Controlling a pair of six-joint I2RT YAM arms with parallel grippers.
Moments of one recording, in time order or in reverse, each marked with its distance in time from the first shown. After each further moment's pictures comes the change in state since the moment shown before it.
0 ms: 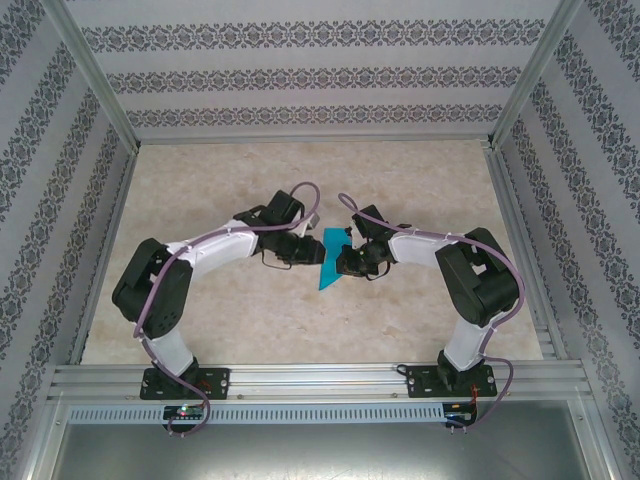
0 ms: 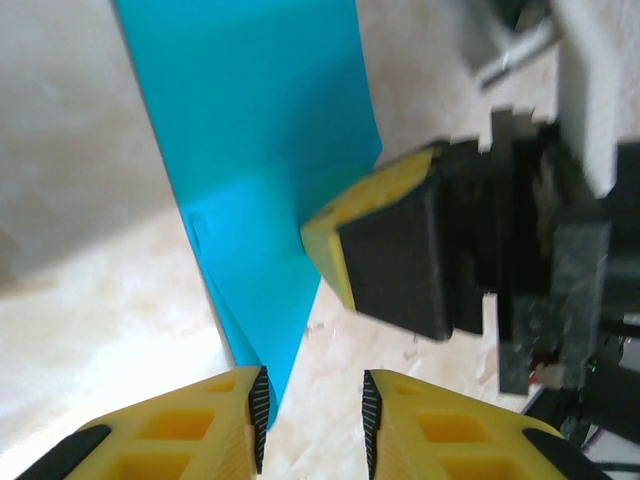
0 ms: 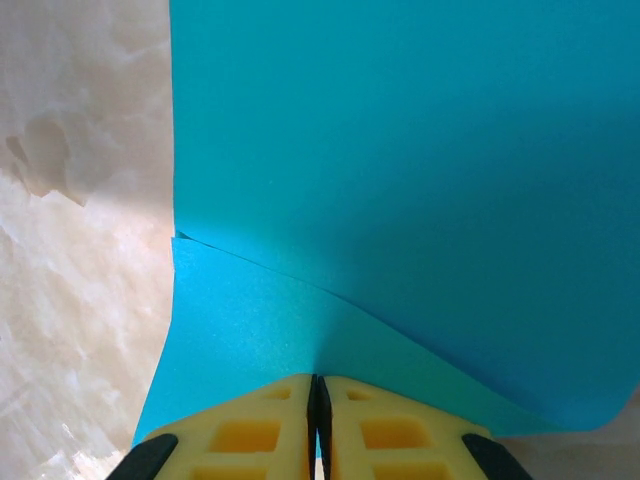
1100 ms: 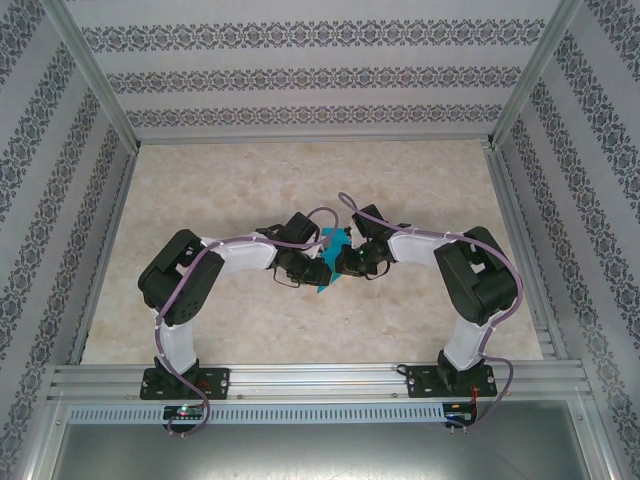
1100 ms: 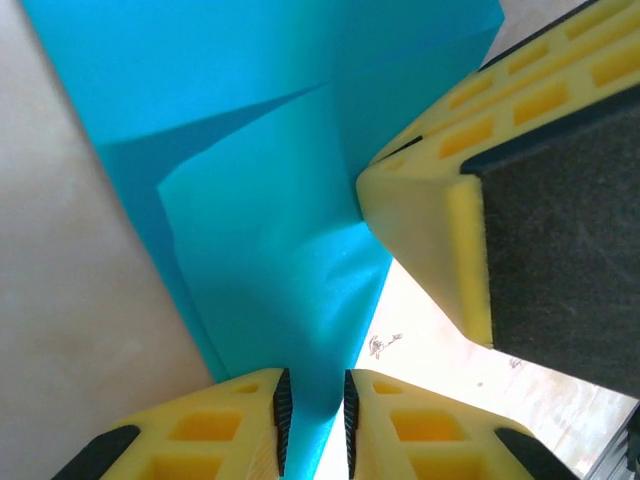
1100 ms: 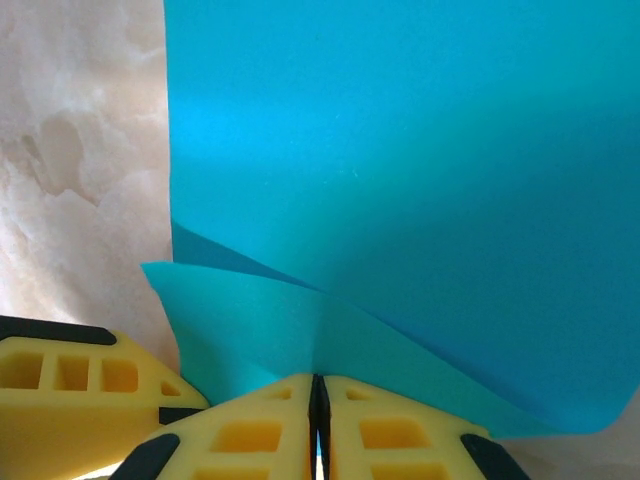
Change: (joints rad) left arm -0.072 0.153 -0.044 0.109 -0.031 0.044; right arm -0.003 0.012 0.005 0.010 -0.031 0.001
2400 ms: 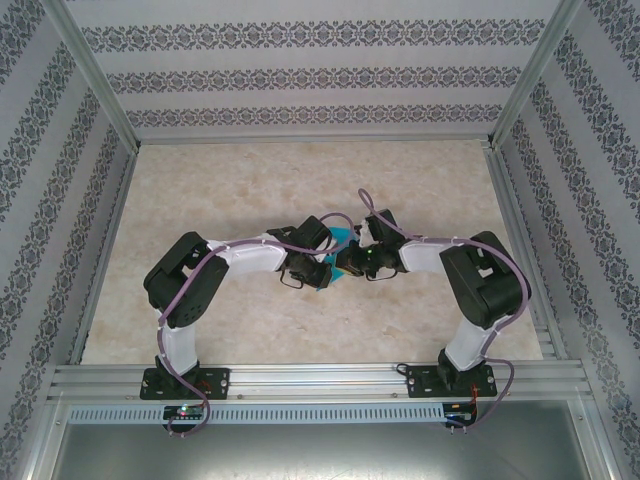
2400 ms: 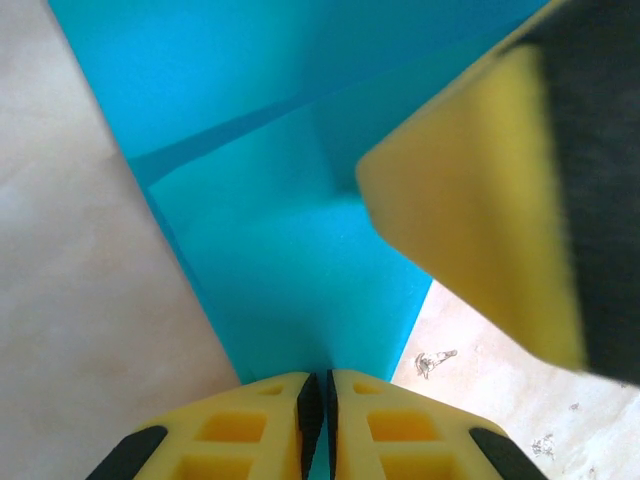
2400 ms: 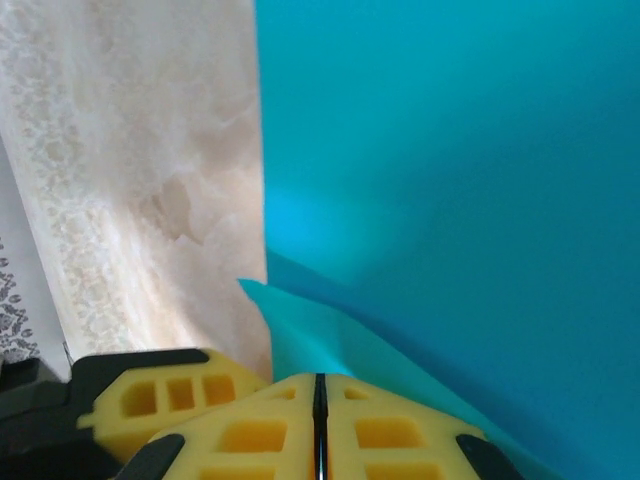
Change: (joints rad) left arm -0.075 0.023 0.058 -0.094 -0.229 0.134; right arm -0.060 -0.032 -0.153 0.325 -0.158 0.249
